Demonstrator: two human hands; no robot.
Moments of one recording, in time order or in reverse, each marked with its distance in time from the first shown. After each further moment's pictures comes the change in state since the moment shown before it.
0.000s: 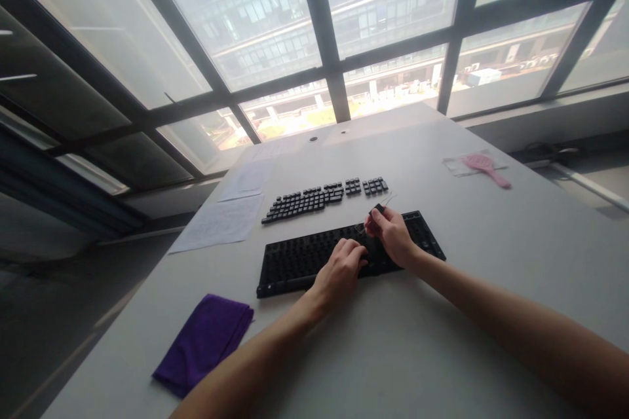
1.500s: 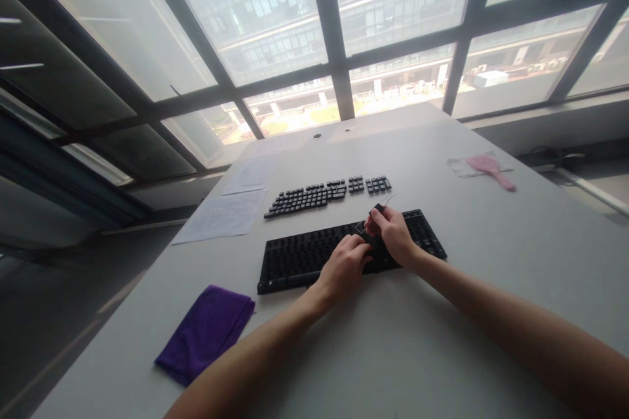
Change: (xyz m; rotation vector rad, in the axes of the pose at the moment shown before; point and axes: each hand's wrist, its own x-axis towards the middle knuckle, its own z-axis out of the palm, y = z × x) left_hand 0.007 0.004 0.004 -0.066 0.036 -0.039; right_hand -0.003 -0.006 0.006 -0.180 0.004 -0.017
